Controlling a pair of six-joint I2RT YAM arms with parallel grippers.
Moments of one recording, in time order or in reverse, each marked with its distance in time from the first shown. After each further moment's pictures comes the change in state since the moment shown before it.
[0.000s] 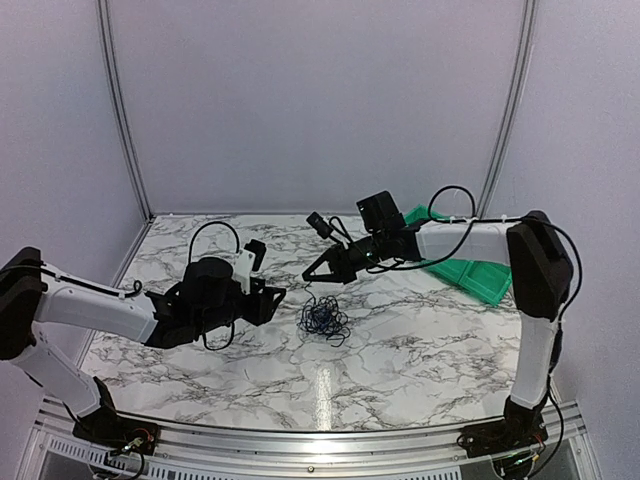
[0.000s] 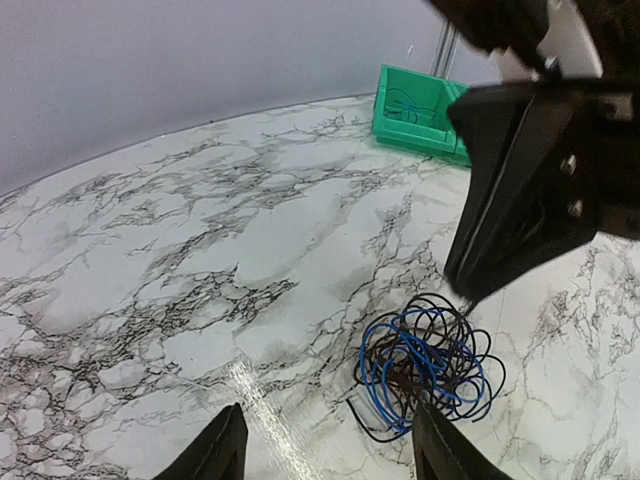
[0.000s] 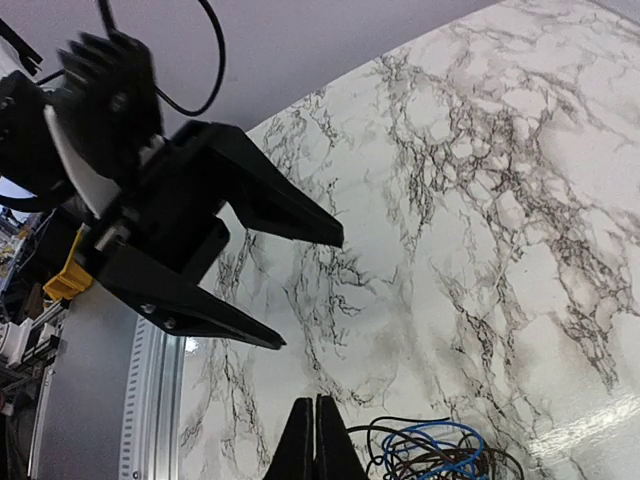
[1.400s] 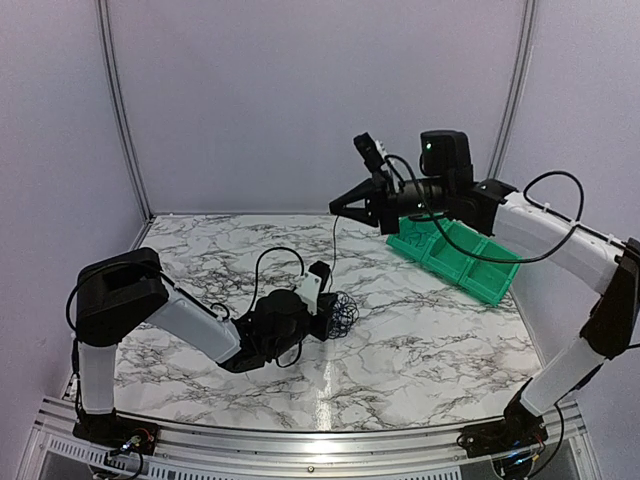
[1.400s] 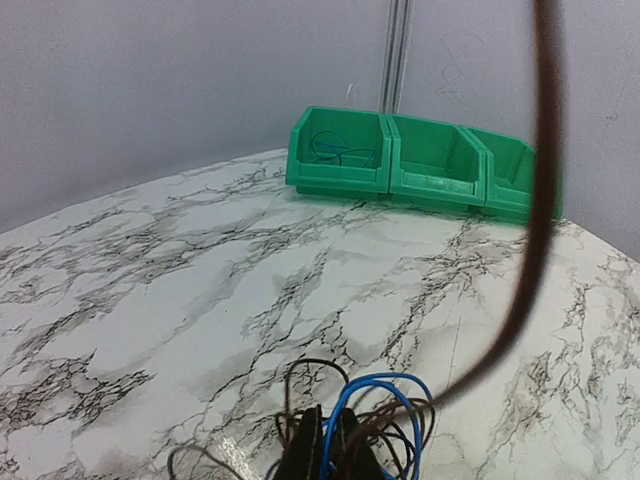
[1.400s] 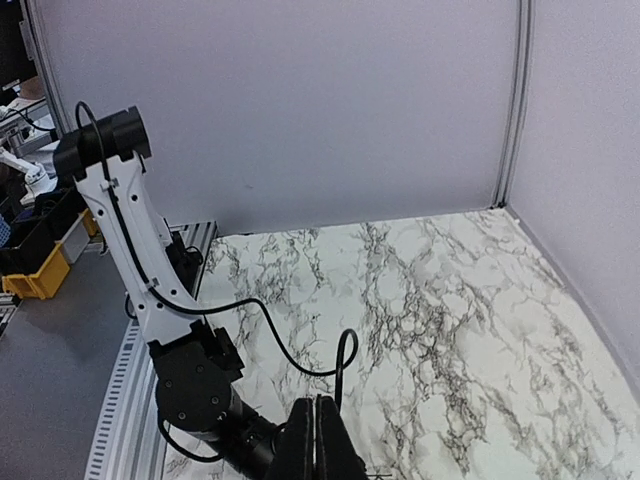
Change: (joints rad) left arm -0.179 0.554 0.261 0.480 -0.152 0.068; right arm -0.013 -0.472 -0.037 -0.045 0.106 -0.152
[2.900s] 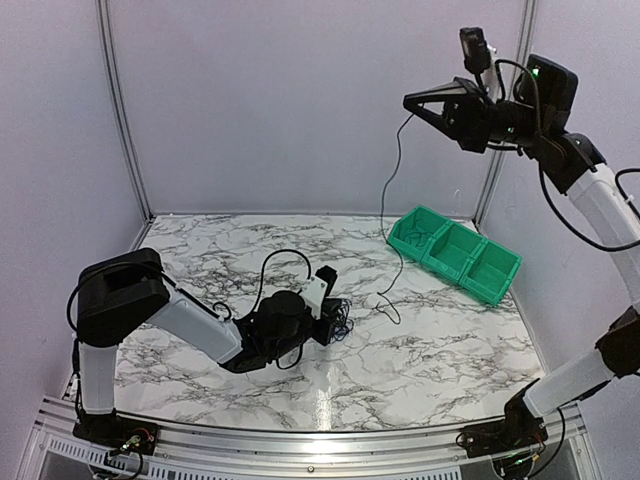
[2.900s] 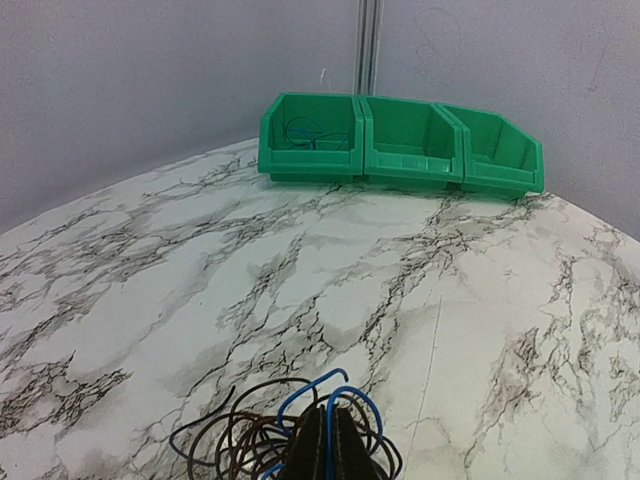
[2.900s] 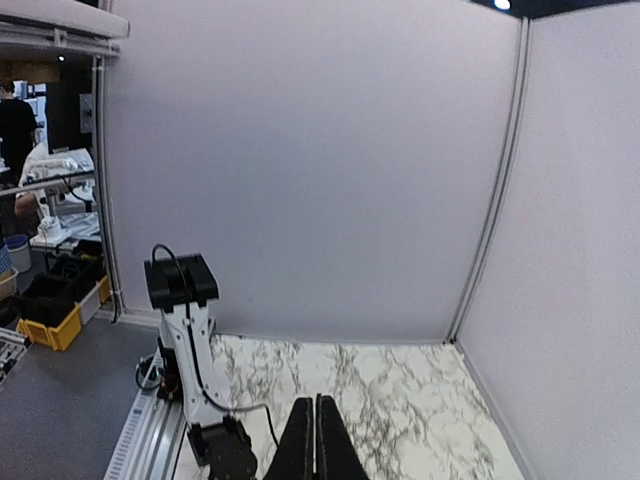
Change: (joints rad) left arm -0.005 0.009 0.023 -0.037 0.057 0.037; right arm -0.172 -0.131 0.419 -0.071 -0.214 0.165
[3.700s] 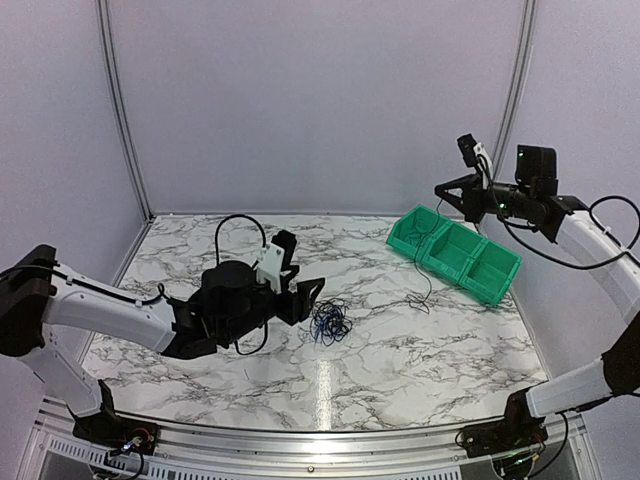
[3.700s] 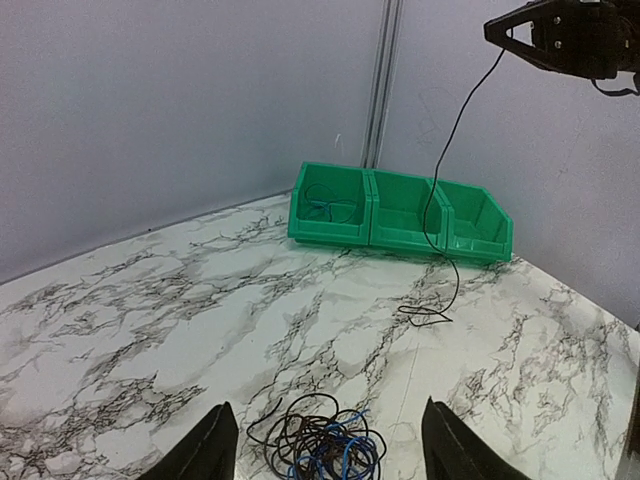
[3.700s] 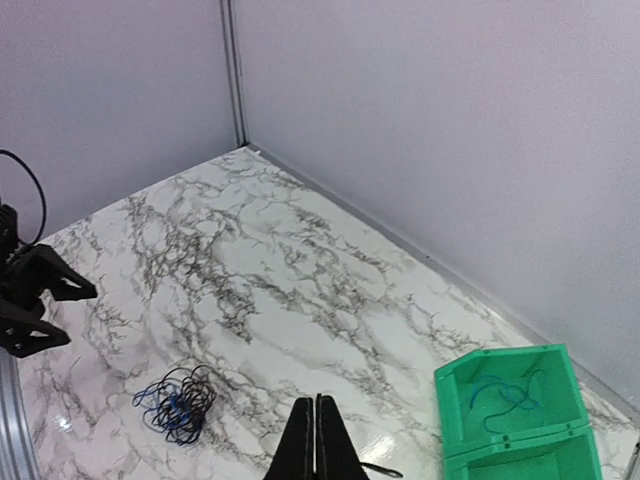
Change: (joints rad) left arm 0.000 -0.450 -0.209 -0.172 -0.018 -0.040; right arm -0.318 -0.143 -0.622 -0.048 0.347 -0.232
